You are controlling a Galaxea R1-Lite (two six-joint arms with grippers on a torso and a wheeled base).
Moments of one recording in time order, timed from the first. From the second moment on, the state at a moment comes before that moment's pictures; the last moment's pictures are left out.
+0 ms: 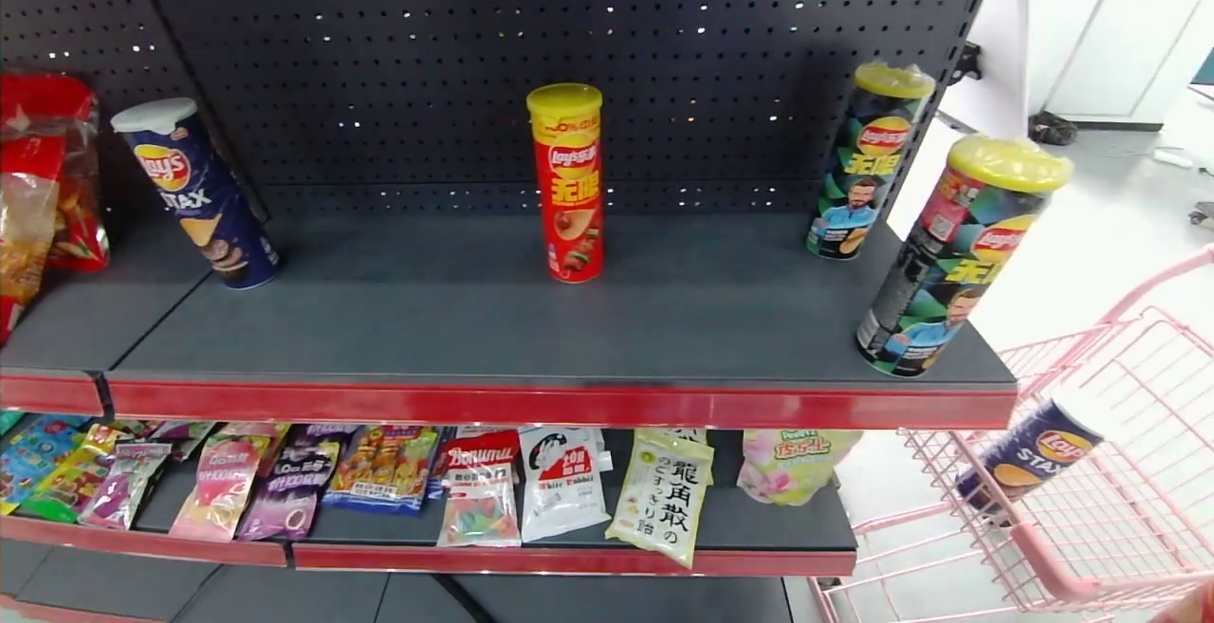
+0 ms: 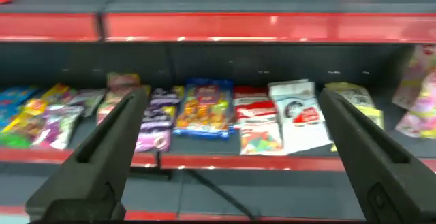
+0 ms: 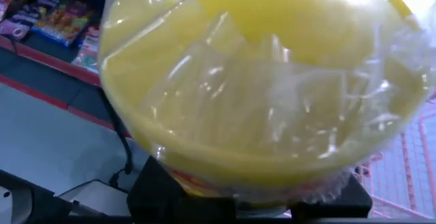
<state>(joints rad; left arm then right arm) 0.00 0.00 0.00 0.00 0.02 0.01 0.20 0.43 -0.45 0.26 0.08 -0.18</state>
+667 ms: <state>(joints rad) 0.00 0.00 0.00 0.00 0.02 0.01 0.24 0.39 -0.41 0.26 0.18 -0.17</state>
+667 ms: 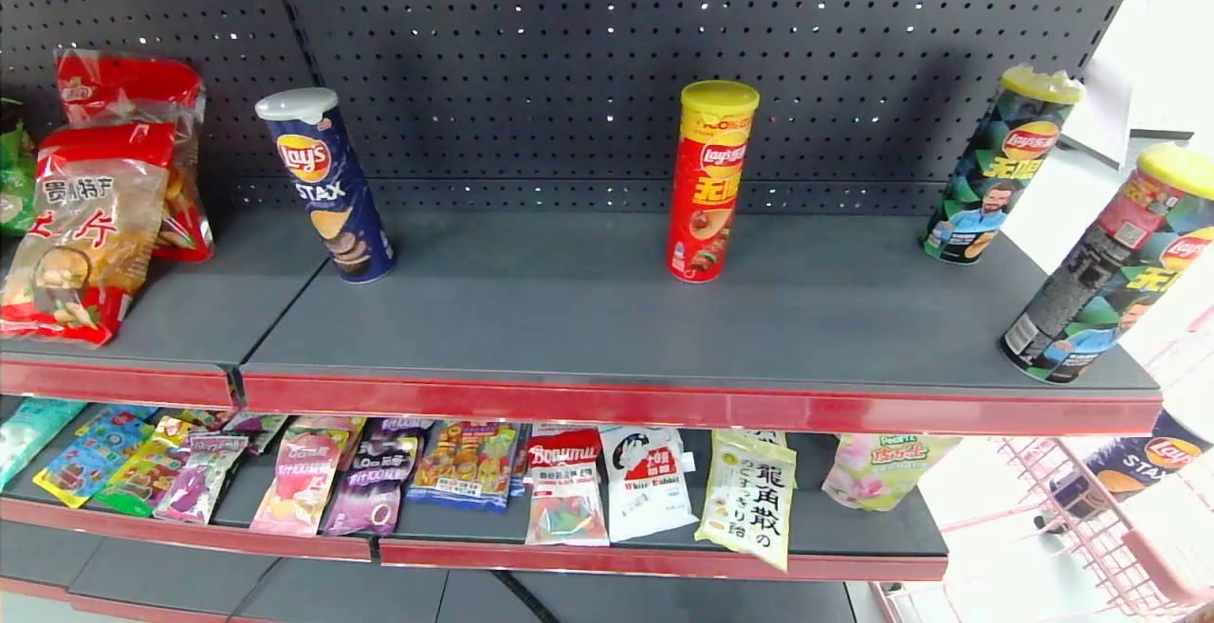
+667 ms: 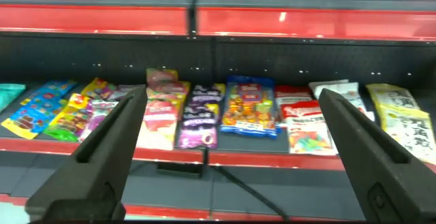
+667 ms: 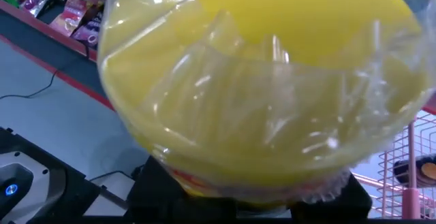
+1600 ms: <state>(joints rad) 0.00 0.00 0.00 0.00 0.02 0.01 0.24 0.39 -0.40 0.26 0.18 -0.17</state>
